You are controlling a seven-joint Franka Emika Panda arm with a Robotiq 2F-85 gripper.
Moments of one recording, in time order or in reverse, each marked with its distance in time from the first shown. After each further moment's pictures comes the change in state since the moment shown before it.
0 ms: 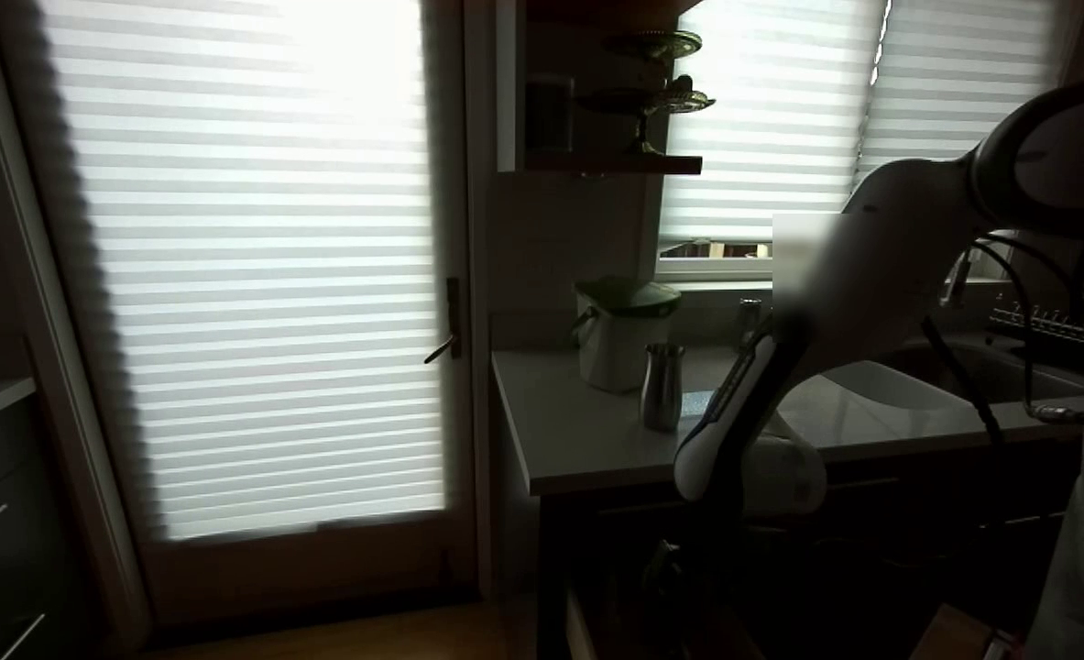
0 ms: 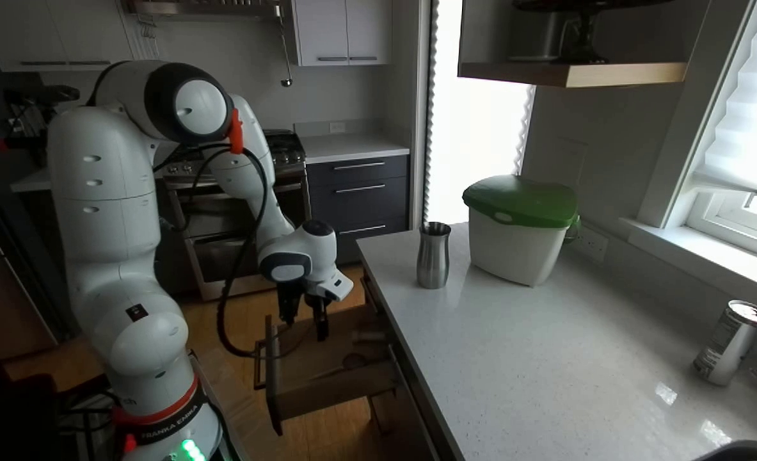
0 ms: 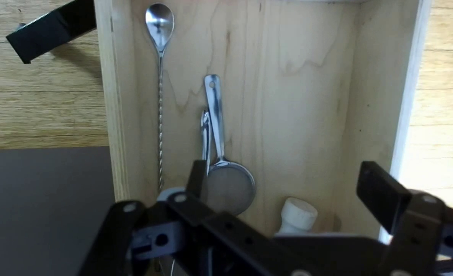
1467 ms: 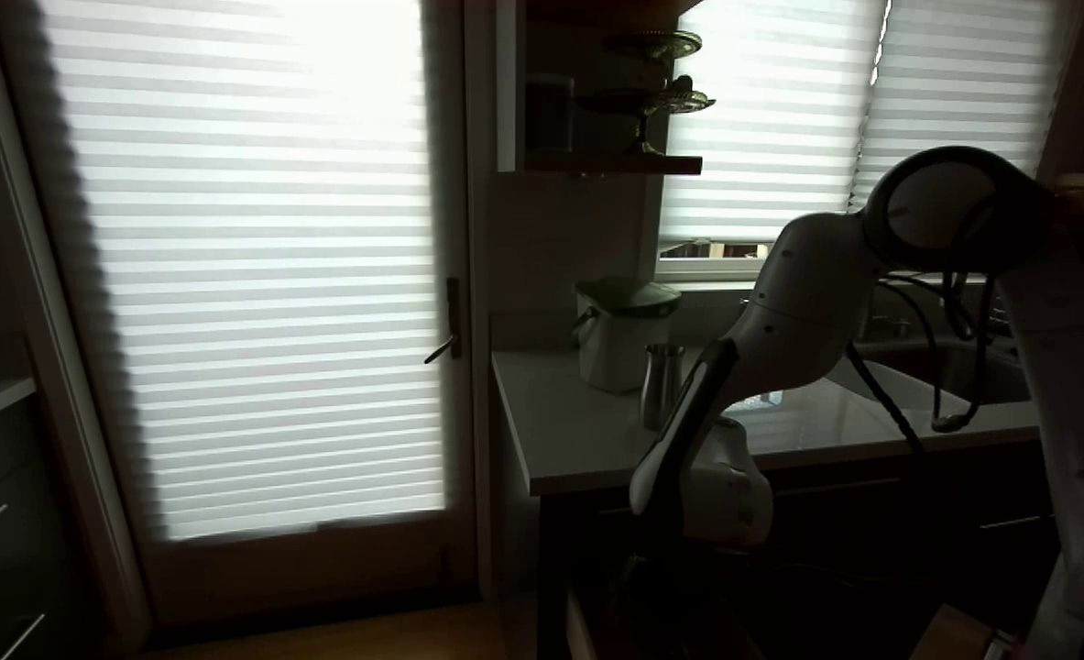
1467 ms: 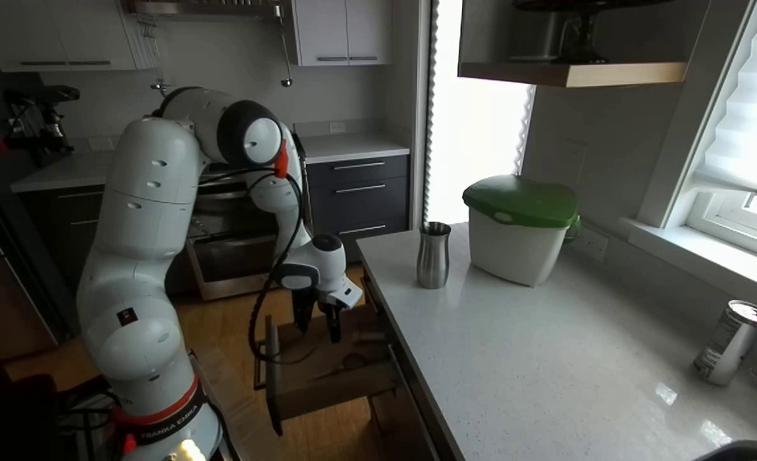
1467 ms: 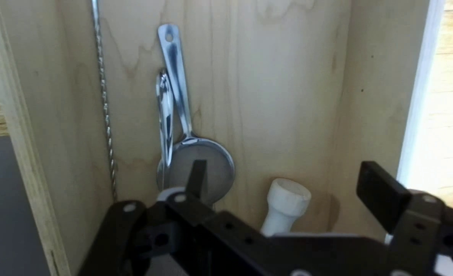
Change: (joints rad) arm -0.118 0.270 0.148 0.184 0.183 0.180 -0.155
